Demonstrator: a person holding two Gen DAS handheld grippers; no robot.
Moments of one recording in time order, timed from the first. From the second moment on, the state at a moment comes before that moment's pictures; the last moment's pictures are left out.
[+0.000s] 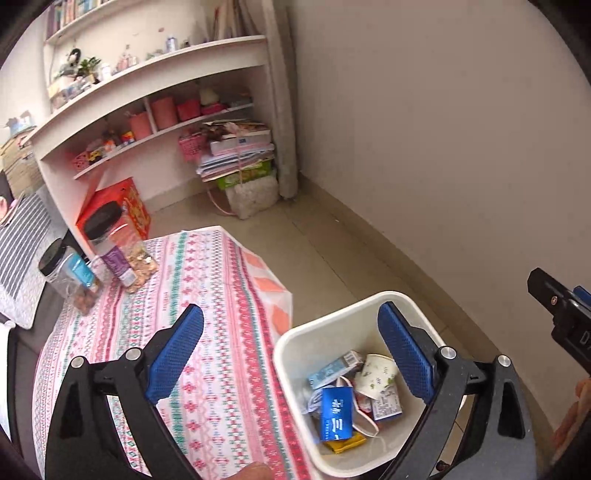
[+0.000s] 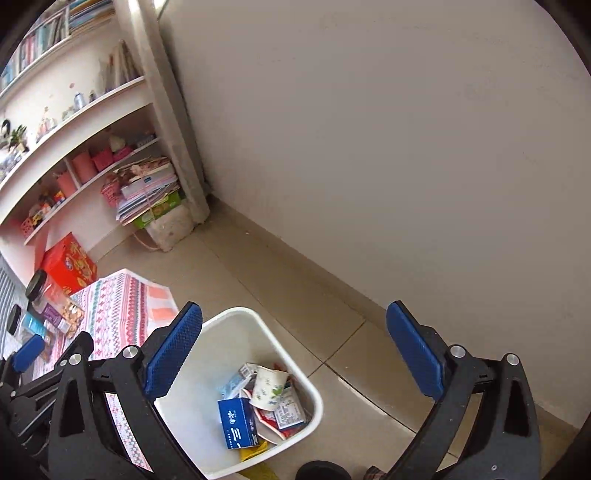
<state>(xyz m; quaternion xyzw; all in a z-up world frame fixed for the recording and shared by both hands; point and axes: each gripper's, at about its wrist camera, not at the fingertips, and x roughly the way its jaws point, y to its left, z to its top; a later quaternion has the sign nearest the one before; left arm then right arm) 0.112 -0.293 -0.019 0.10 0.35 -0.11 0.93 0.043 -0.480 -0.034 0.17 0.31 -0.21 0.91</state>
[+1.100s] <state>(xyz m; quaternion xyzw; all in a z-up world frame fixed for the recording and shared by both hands) 0.114 -0.027 -0.057 0.03 0.39 0.07 0.92 0.097 -0.232 -0.027 0.05 0.29 -0.06 0.95</state>
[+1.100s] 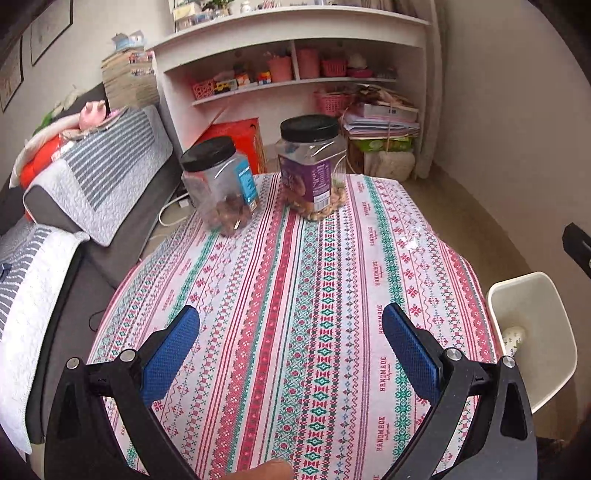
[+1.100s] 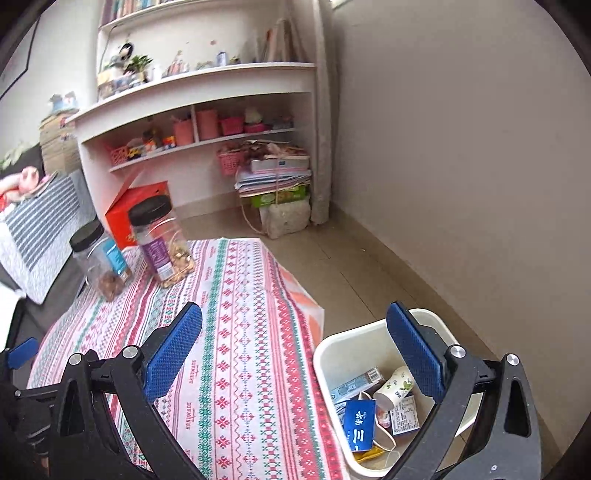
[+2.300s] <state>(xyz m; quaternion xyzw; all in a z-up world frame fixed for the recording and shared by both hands) 0.107 0.031 -0.049 -0.01 0.38 0.12 0.92 0.108 -0.167 -0.048 -0.01 0.30 0.00 0.95</state>
